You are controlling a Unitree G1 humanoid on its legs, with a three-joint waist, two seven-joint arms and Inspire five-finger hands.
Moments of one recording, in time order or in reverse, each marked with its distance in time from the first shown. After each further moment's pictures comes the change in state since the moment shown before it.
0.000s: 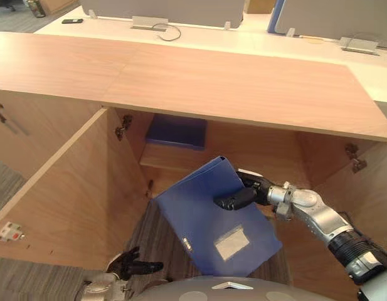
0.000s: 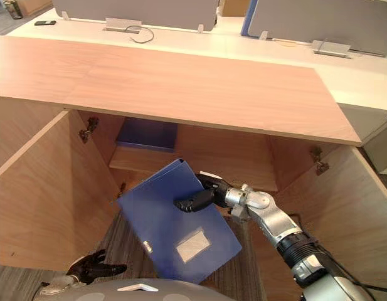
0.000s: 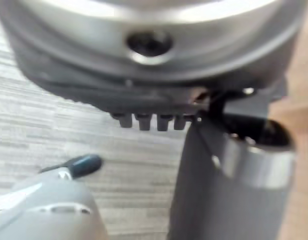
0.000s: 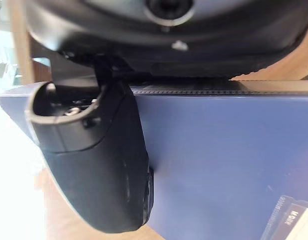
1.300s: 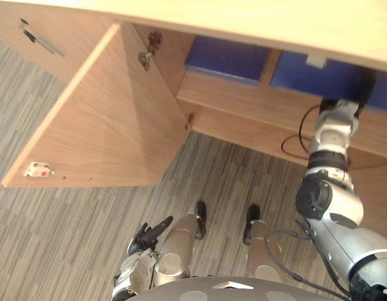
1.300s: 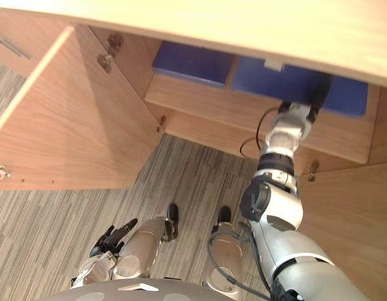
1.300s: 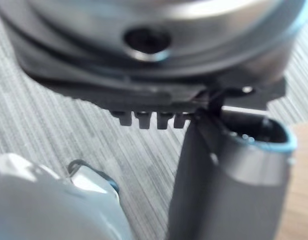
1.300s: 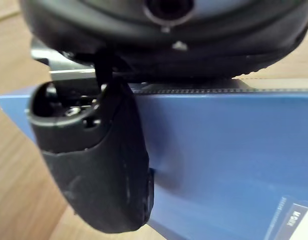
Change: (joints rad) left arm -0.042 -0.276 0.124 -0.200 -0.498 -0.001 0.219; right arm -0.840 0.331 -1.033 0.429 0.853 -0.296 -0.898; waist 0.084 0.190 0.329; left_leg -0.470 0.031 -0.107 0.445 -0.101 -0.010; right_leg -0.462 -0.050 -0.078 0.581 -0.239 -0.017
